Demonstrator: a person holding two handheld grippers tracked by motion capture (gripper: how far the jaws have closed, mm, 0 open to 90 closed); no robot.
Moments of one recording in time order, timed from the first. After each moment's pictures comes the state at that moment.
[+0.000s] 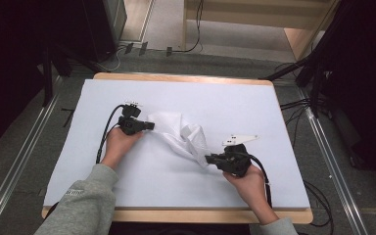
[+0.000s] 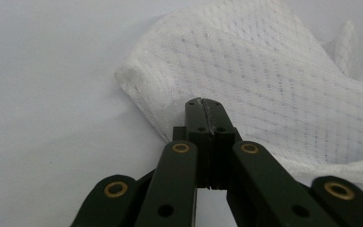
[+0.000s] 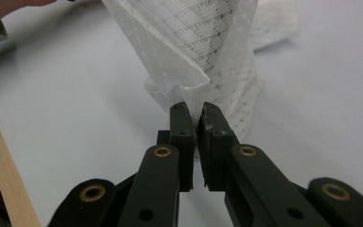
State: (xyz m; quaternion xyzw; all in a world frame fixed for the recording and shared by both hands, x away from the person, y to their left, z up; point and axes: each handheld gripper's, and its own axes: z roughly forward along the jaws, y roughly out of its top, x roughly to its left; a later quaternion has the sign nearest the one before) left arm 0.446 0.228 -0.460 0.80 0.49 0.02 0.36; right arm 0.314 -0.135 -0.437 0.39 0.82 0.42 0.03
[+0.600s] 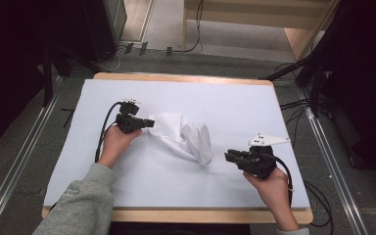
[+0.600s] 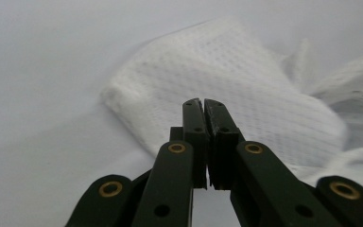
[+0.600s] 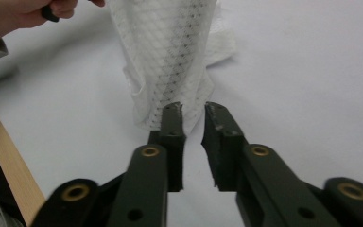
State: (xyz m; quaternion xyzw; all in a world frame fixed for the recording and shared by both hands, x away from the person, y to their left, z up) left arm 0.429 0.225 -0.426 0.80 0.47 0.02 0.38; right arm 0.301 -0.186 -0.404 0.40 0.79 0.45 0.07
